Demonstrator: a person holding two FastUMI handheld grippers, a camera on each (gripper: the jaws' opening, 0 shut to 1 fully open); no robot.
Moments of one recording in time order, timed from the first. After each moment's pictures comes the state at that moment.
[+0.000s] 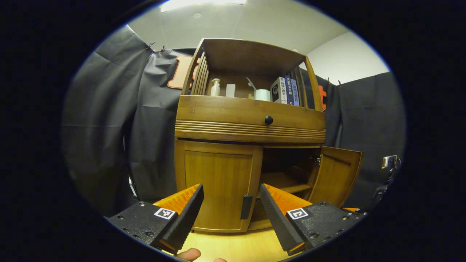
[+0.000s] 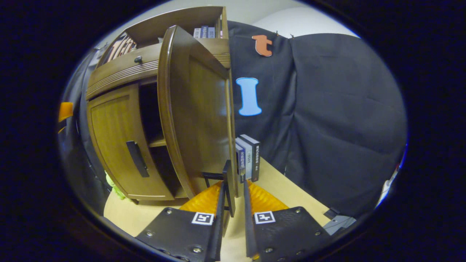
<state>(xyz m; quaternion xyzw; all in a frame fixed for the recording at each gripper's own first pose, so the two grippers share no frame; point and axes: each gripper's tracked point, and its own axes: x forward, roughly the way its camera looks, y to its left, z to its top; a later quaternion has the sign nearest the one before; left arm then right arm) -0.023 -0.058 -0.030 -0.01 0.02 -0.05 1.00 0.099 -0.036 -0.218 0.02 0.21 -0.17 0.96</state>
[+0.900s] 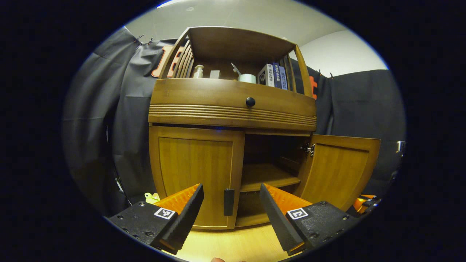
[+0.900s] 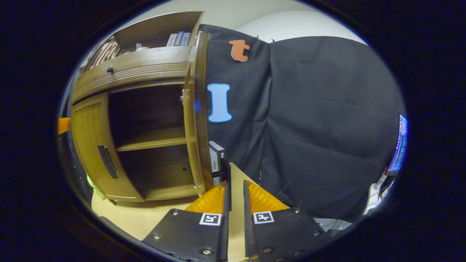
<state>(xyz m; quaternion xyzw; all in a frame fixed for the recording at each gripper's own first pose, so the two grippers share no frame) 0.007 -0.109 -0.072 0.00 0.07 -0.09 0.99 0.079 -0.101 -0.200 -0.01 0.18 -0.27 0.95</state>
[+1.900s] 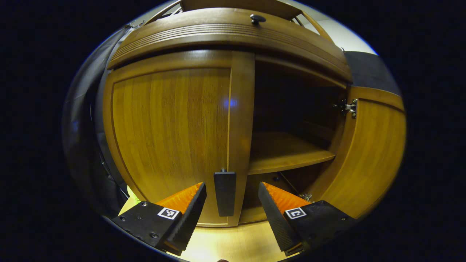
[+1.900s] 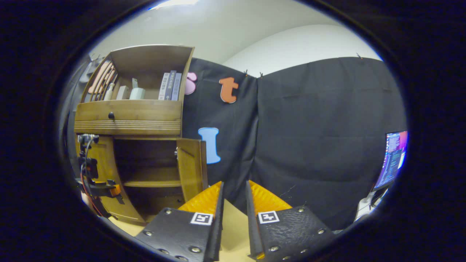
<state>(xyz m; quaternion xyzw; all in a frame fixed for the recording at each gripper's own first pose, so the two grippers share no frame) 0.130 -0.123 -0.212 0.02 0.18 -0.06 0.98 0.068 -0.109 -0.085 -0.04 0.02 -0.28 0.96</state>
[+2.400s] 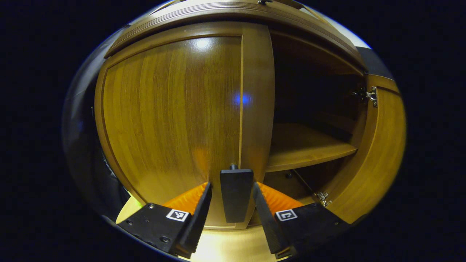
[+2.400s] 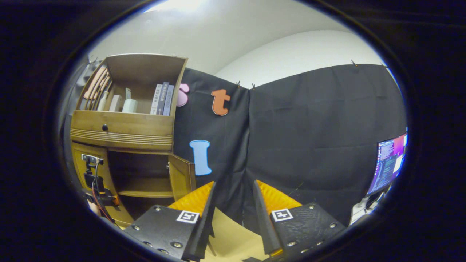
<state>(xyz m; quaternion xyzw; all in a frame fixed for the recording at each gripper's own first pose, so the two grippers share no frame) 0.155 -0.111 -0.238 0.03 0.19 -0.03 0.98 0.061 -0.119 -0.061 -0.05 0.00 -0.31 0.95</state>
